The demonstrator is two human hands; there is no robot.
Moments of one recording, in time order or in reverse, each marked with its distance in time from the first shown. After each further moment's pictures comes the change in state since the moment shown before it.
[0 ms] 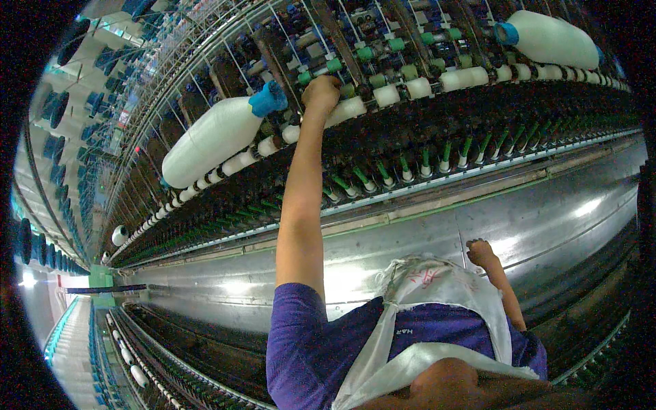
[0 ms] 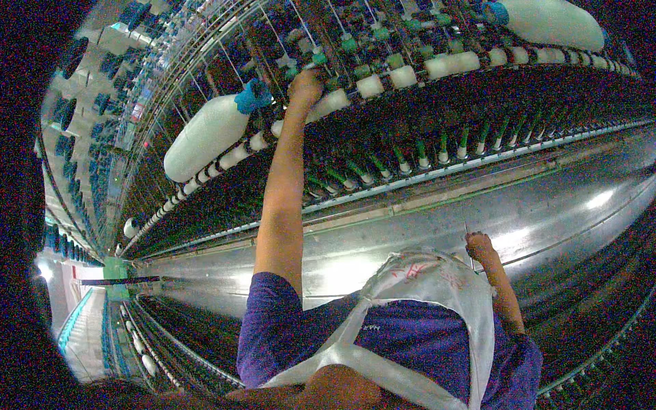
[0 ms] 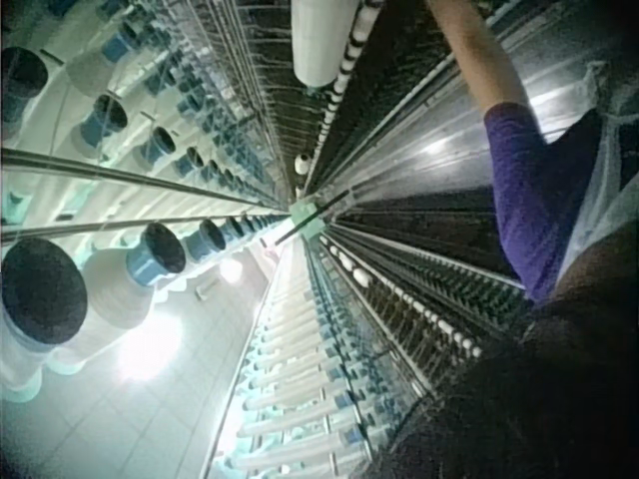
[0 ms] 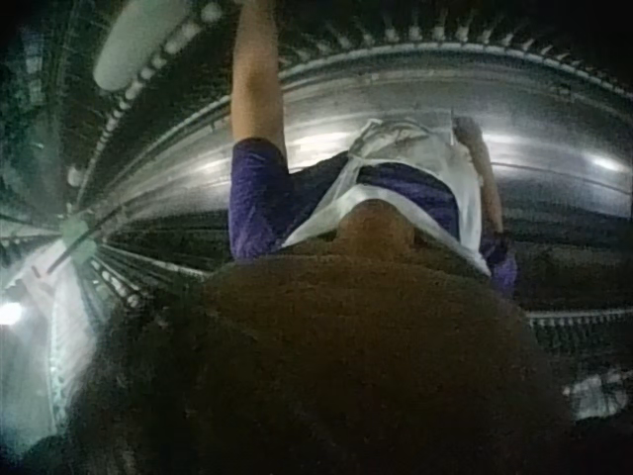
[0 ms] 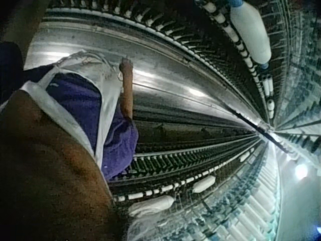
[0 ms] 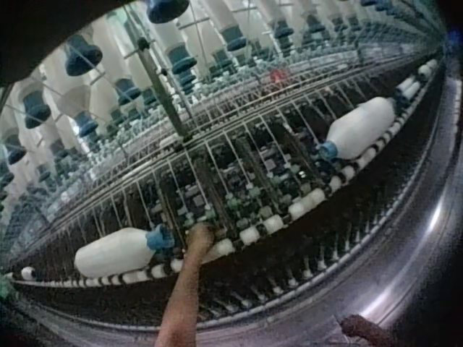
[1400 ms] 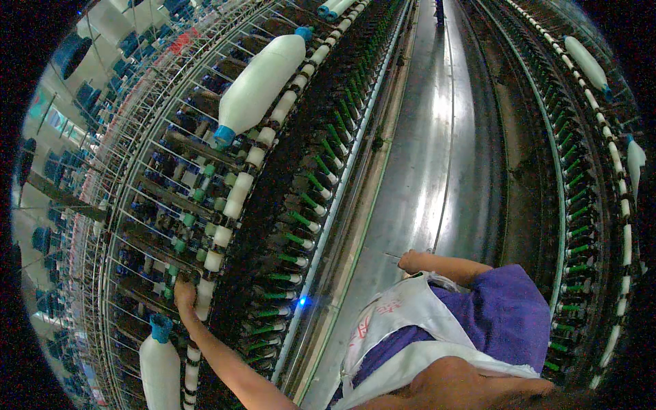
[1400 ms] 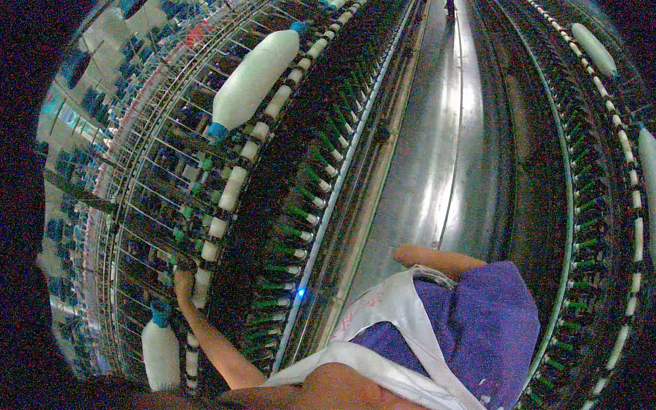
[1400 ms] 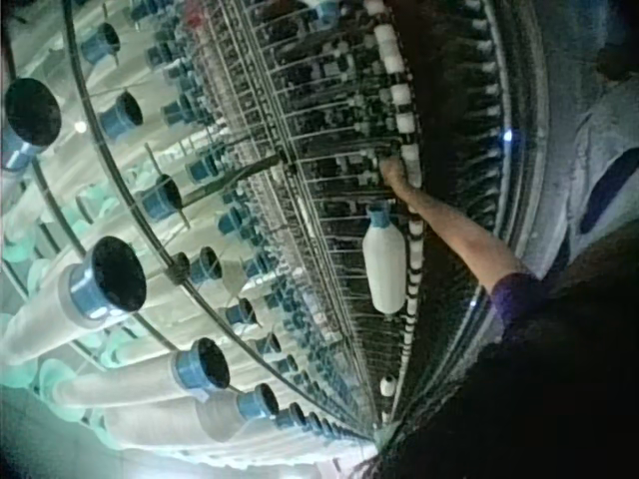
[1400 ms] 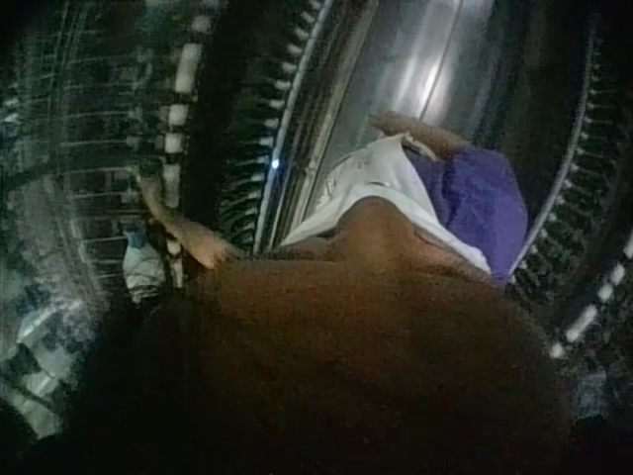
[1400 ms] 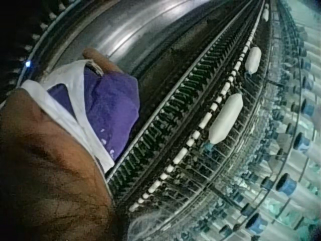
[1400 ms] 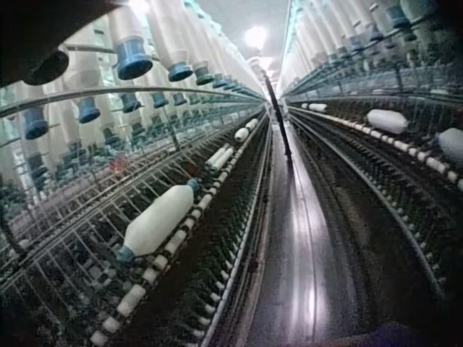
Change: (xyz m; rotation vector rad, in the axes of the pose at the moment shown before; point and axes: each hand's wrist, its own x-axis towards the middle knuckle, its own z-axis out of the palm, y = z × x) left_hand 0.087 -0.073 0.063 -0.013 -0.131 0.390; right_hand -0.051 -0.006 0.040 0.204 -0.037 0.214
